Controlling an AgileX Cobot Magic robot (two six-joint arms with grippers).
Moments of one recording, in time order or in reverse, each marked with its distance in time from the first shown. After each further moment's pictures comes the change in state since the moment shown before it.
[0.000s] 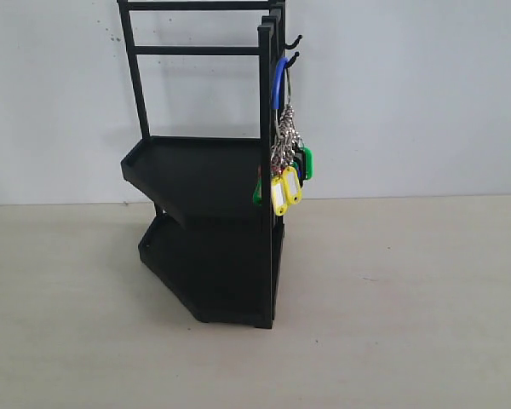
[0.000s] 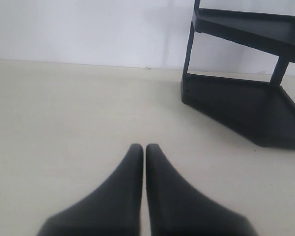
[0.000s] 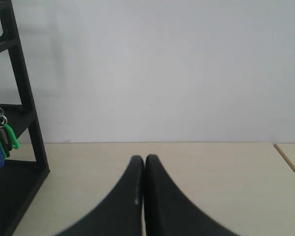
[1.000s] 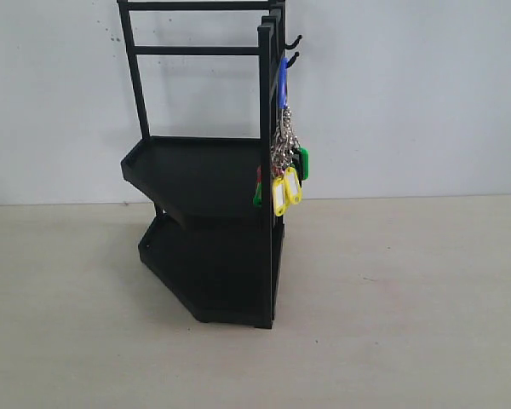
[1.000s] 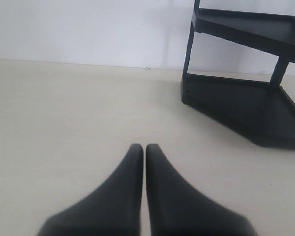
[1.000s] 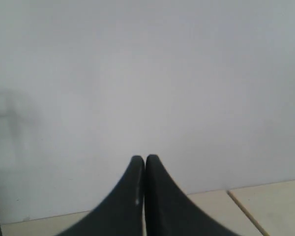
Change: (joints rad) left arm 0.000 0.000 0.000 0.000 0.000 0.000; right arm -0.353 -0.431 0.136 -0.004 0.229 -0.105
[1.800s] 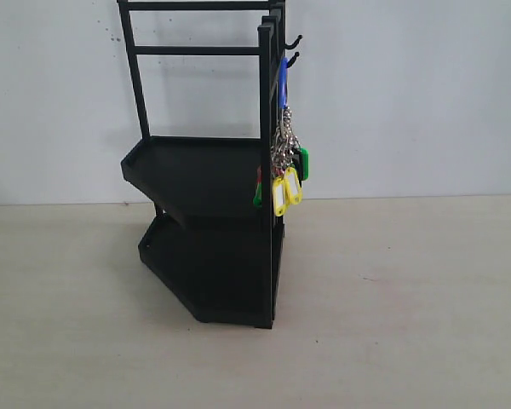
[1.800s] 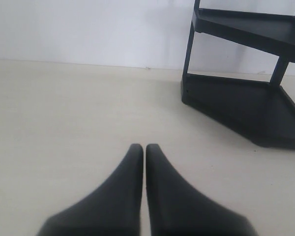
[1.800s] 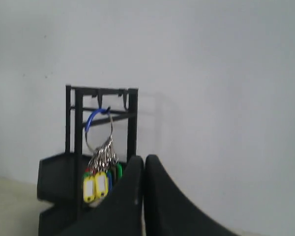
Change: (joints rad) left arm 0.000 0.000 0.000 0.000 0.000 0.000; right arm -0.340 -0.233 0.220 -0.288 0.840 0.365
